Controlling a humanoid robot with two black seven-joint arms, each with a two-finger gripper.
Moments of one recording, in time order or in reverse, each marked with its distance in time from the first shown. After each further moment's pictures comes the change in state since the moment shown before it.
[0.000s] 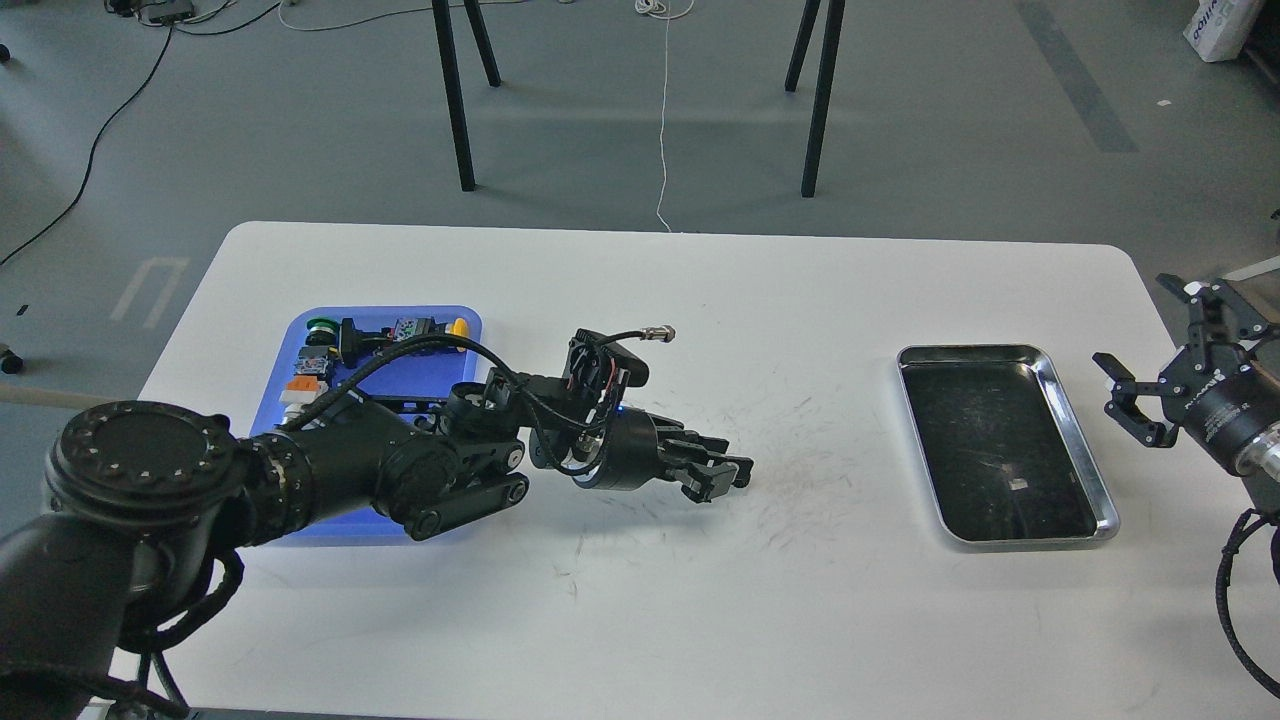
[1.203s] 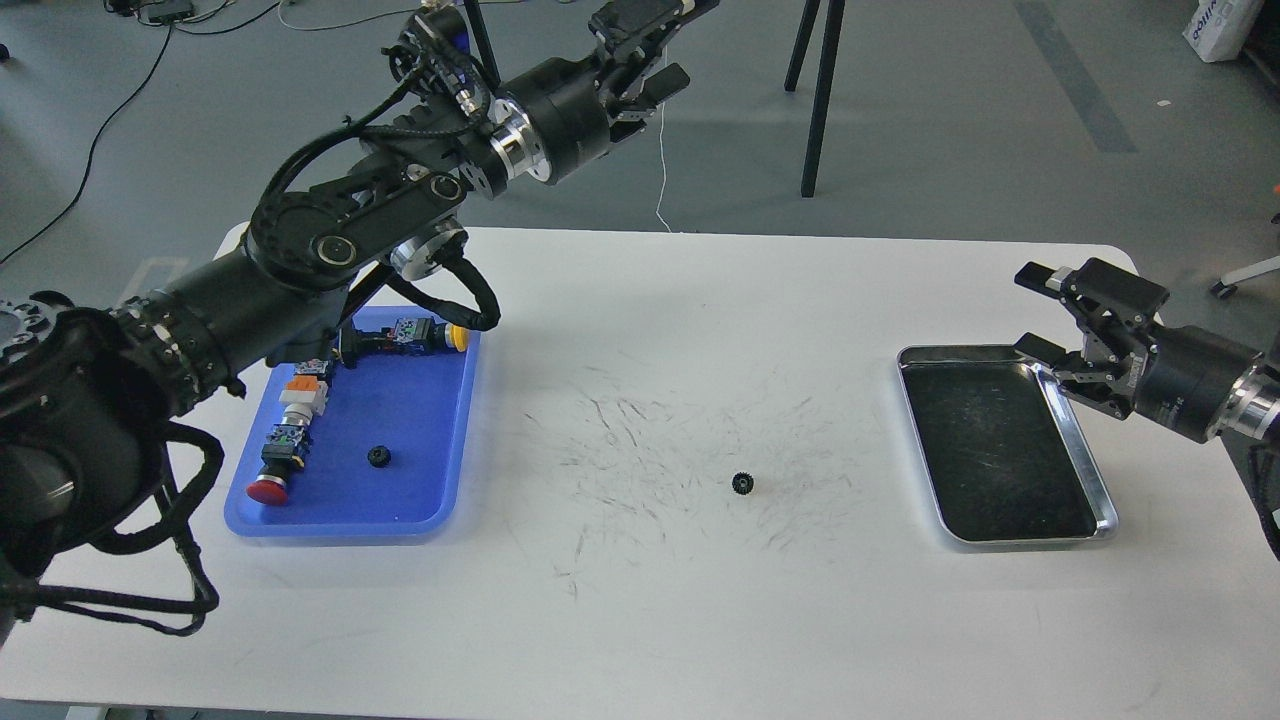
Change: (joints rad) left arm -0.162 0.157 -0.494 0.040 -0.822 -0.123 0.000; right arm 0.116 -0.108 0.001 0.251 -0.765 0.022 0.078
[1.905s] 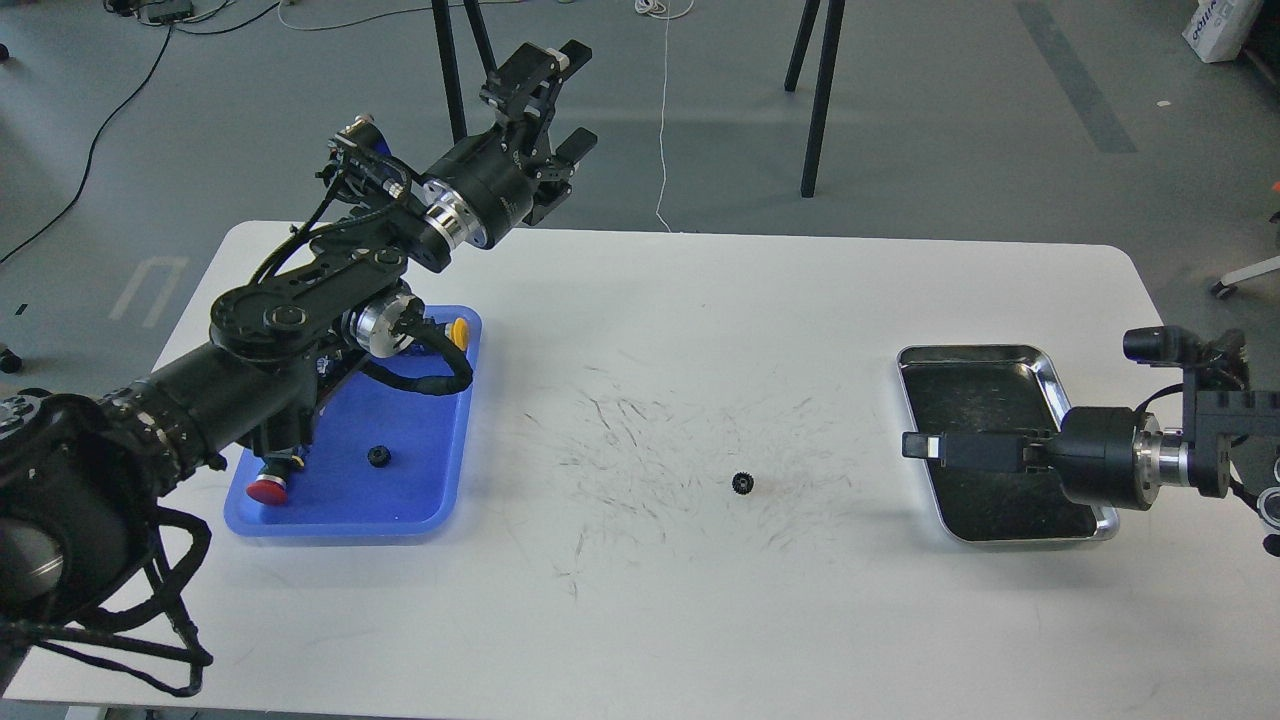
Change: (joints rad) left arm 0.199 0.023 -0.124 -0.014 -0.085 0.037 0.000; right arm 0.080 0.008 -0.110 0.150 -0.747 -0.034 -0.001
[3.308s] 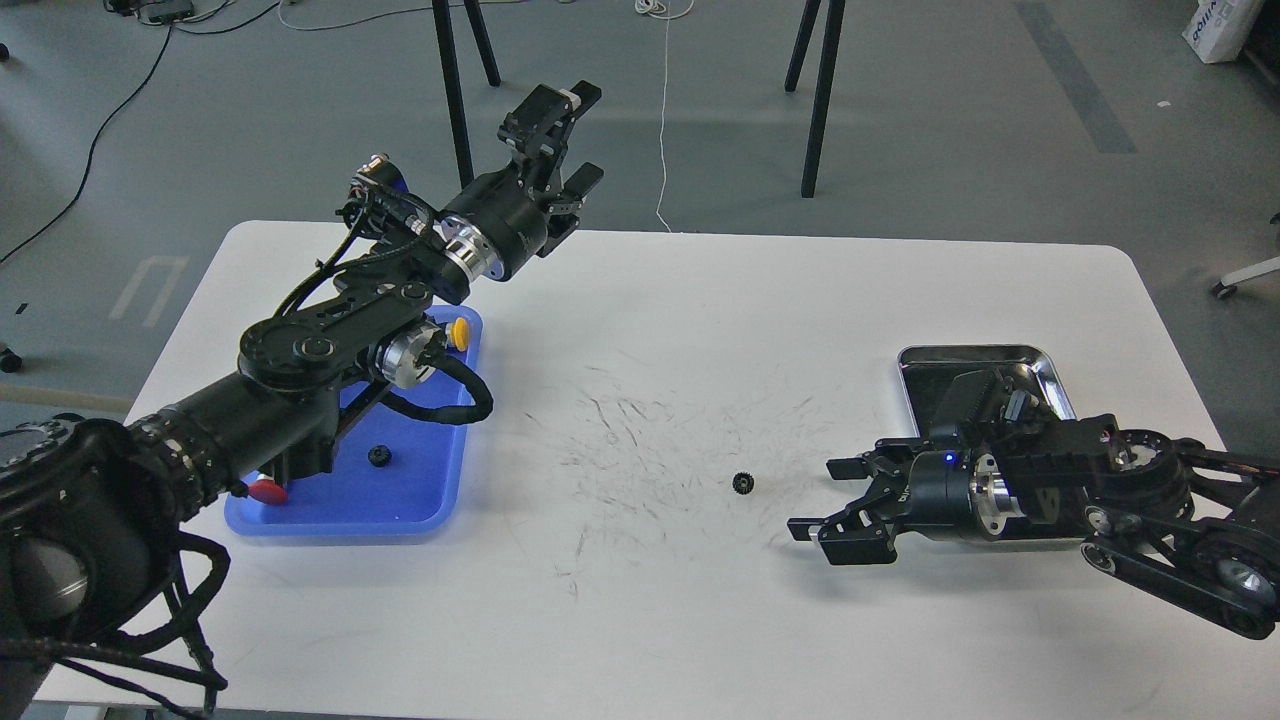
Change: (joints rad) left arm 0.039 -0.032 0.005 0.001 0.017 0.053 0.000; right arm 0.171 0.309 -0.315 -0.120 -0.425 -0.293 0.018
